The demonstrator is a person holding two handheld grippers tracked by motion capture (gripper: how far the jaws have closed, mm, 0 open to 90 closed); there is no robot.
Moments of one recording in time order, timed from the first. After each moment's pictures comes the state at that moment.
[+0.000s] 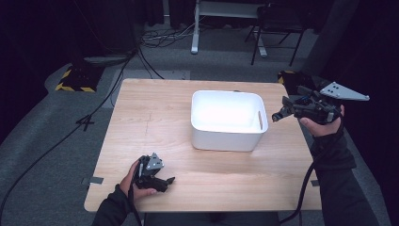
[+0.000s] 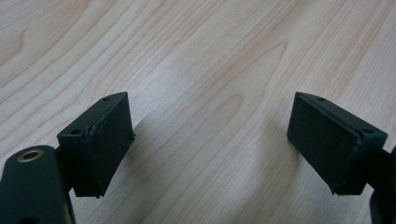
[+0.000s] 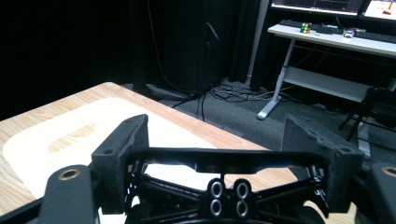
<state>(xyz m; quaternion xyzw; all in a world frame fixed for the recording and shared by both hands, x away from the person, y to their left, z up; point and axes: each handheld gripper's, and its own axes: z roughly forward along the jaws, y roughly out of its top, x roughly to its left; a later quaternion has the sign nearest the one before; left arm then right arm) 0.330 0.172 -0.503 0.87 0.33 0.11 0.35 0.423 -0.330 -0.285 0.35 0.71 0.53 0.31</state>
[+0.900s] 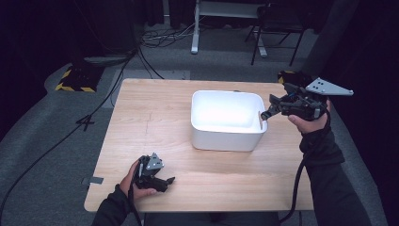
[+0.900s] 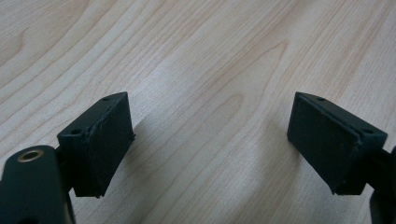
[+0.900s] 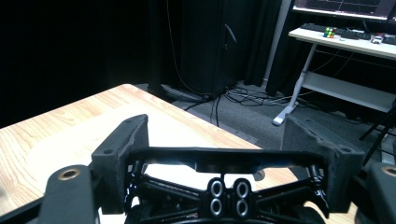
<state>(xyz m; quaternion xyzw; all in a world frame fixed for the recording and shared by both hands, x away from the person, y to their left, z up) 0.330 0.172 -0.502 0.87 0.33 0.11 0.35 0.432 -0.299 -0.282 0.32 0.73 0.53 0.29</state>
